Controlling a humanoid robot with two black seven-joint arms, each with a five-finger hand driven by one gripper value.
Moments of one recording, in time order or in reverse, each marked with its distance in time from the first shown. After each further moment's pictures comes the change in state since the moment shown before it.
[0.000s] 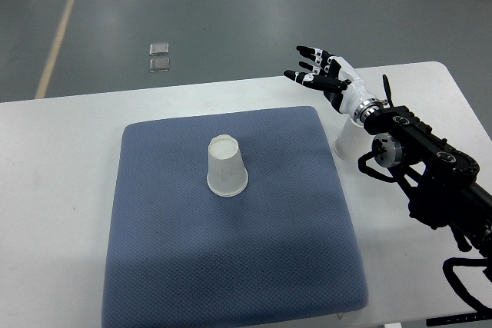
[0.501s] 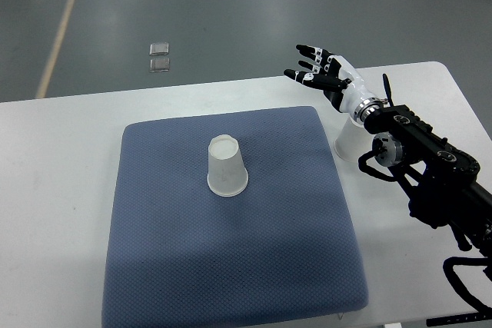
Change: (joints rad) left arm 0.000 0.000 0.000 0.012 0.000 0.001 -0.005; right arm 0.003 -0.002 0.001 0.000 0.004 0.007 0.000
